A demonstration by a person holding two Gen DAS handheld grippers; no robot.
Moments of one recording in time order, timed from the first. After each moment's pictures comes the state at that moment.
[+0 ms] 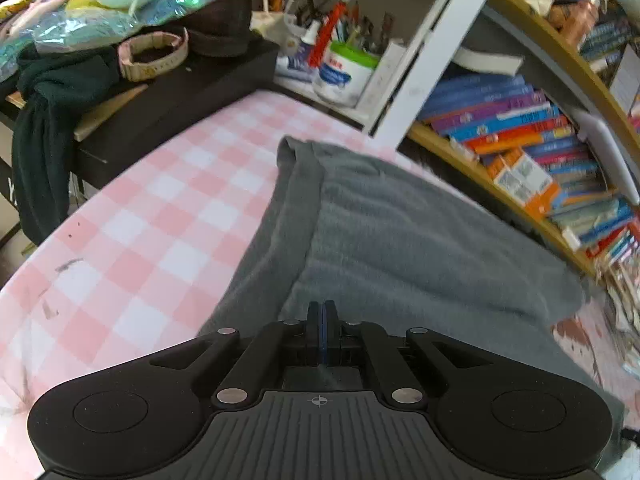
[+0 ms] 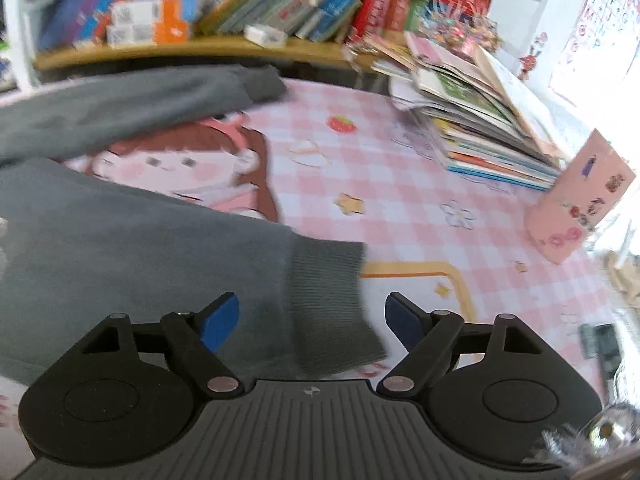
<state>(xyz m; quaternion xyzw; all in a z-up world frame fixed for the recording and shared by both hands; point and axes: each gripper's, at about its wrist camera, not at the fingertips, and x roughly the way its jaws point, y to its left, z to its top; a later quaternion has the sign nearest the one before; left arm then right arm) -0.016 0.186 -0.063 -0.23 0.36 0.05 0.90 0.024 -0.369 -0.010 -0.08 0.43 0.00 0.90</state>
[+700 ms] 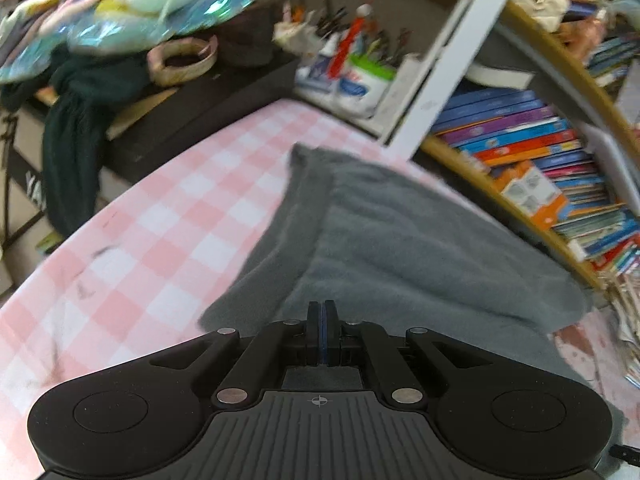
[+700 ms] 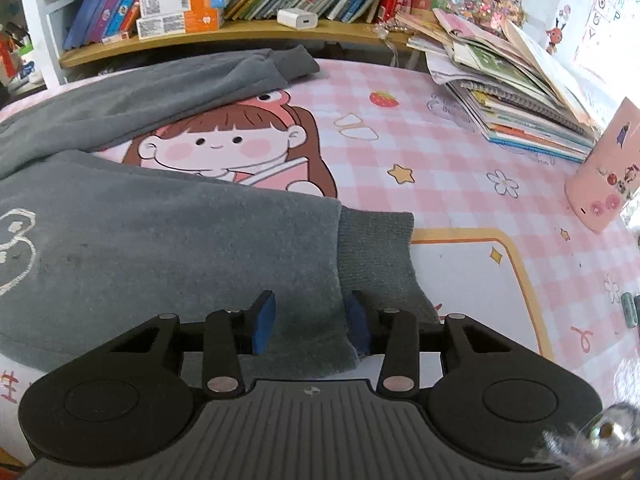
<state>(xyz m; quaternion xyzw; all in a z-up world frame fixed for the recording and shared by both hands) -0.037 0.182 -0.047 -0.23 0.34 0.07 0.91 0.014 -0.354 -0.019 -0.05 0.45 0.03 0.89</state>
